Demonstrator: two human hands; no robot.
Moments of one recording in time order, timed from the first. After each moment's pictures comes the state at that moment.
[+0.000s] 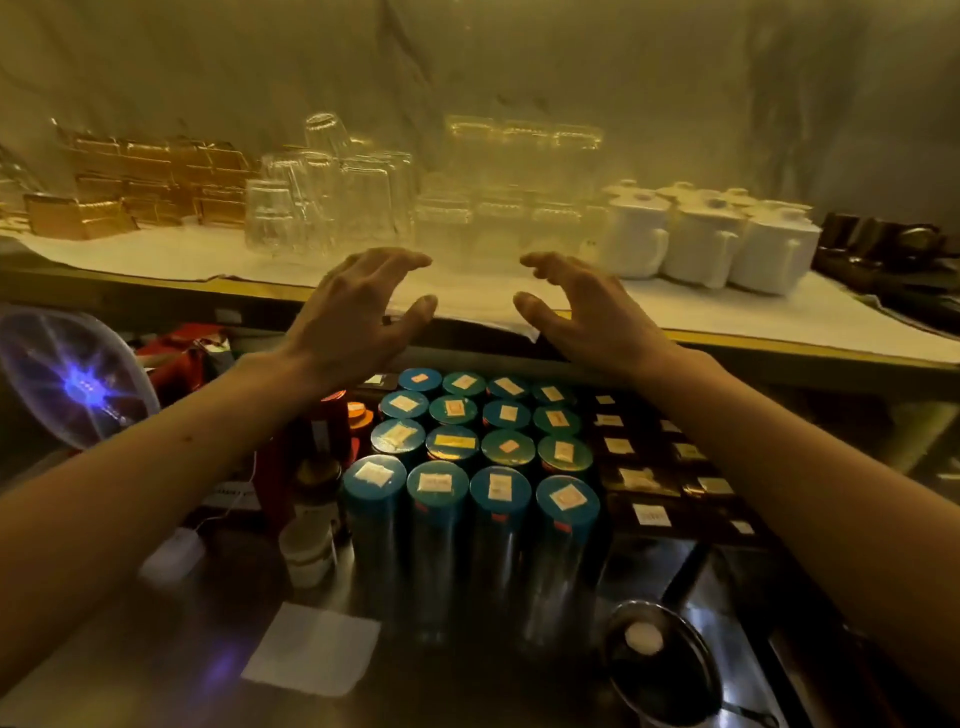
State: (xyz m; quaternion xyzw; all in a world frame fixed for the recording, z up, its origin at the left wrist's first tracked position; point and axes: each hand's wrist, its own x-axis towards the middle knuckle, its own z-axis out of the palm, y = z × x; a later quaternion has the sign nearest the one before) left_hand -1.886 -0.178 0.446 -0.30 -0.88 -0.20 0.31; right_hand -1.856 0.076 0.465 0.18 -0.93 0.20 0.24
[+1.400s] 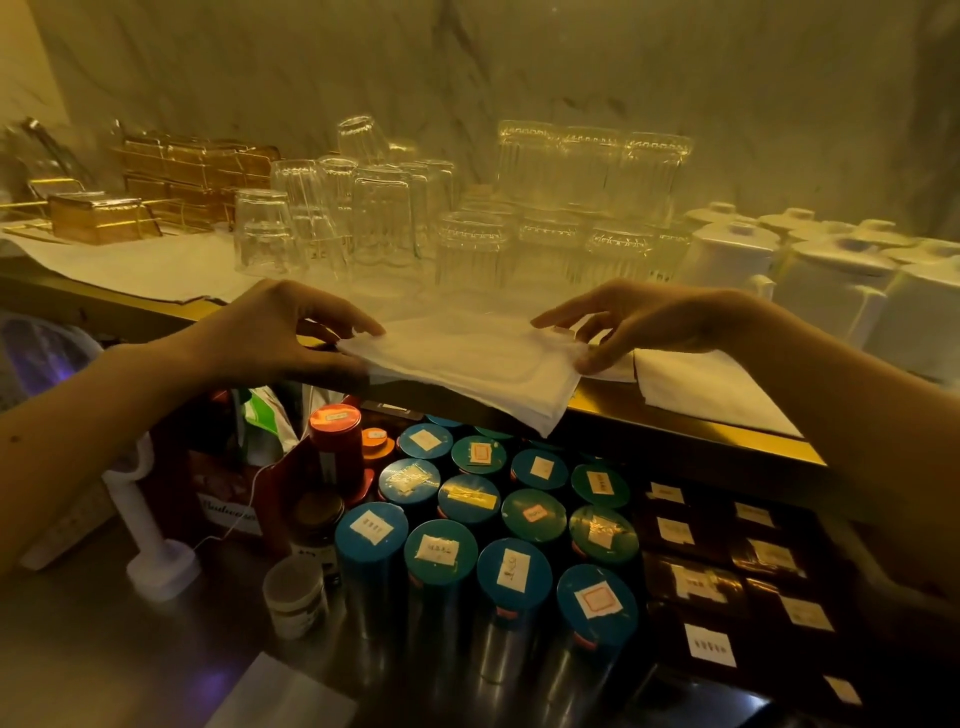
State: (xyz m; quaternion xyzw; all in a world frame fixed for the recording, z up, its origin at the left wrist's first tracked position) left_hand -1.966 -0.225 0.458 -0.27 -0.91 -0.29 0.11; right_hand -2.037 0.144 0.500 0.27 -0.90 0.27 -0.22
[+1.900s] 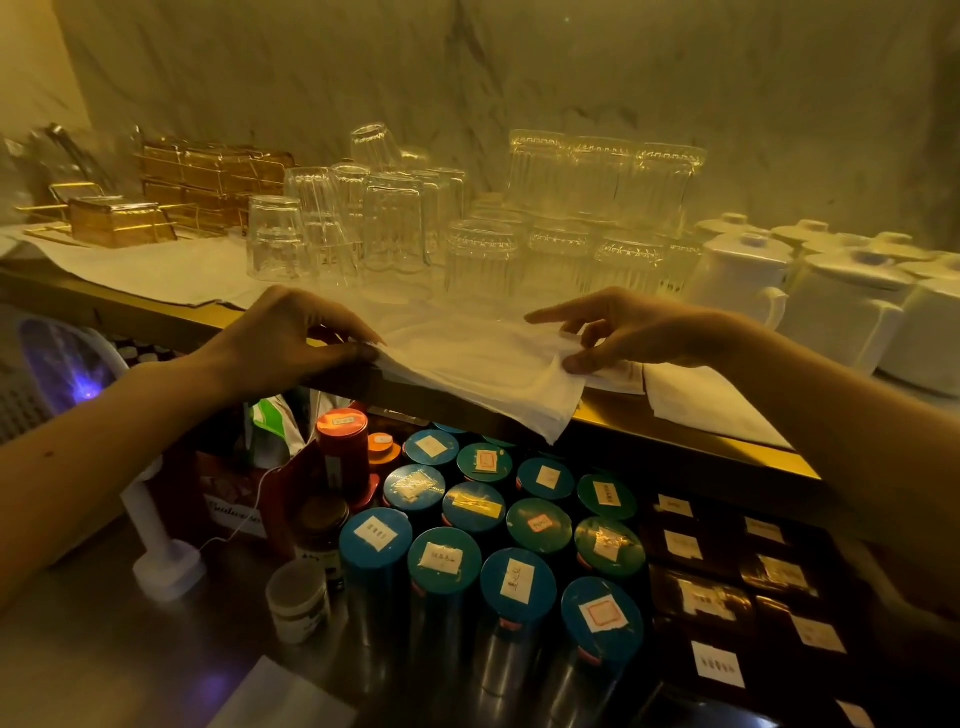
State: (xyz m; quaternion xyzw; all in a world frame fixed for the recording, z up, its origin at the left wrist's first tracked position) left_hand -1.968 -0.224 0.450 -0.29 -0.90 -0.26 0.20; right_hand -2.035 0.129 0.494 0.28 -0.91 0.26 -0.14
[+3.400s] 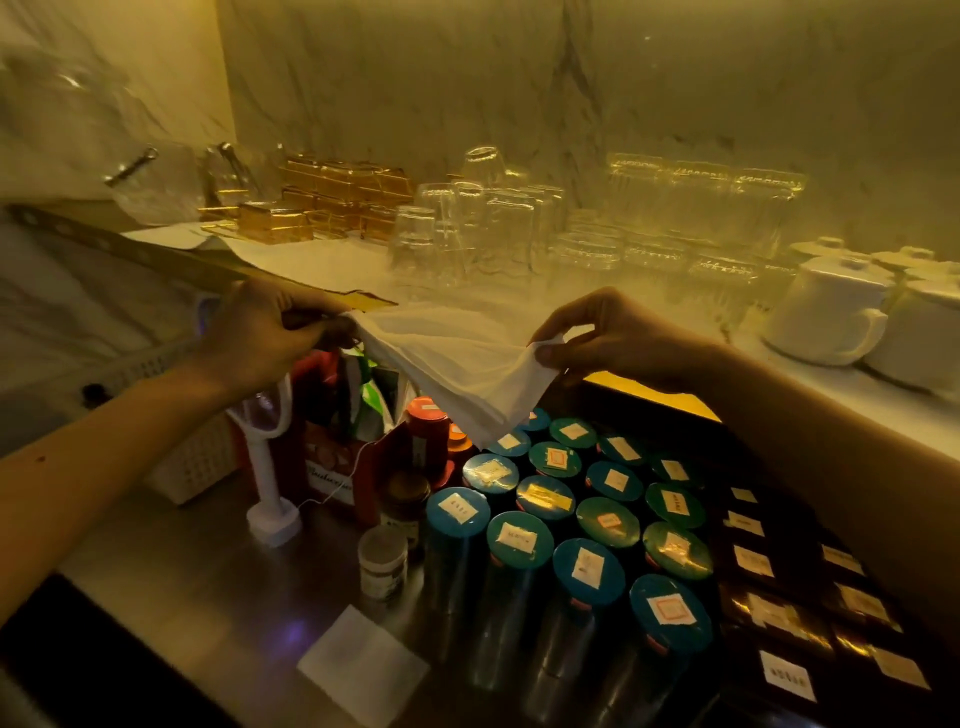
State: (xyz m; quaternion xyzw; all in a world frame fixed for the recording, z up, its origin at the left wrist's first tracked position) left_hand -1.867 -0.304 0.448 -0.14 -0.87 -0.34 0.31; right_hand -1.962 0.020 0.487 0.35 -0.85 0.38 -0.07
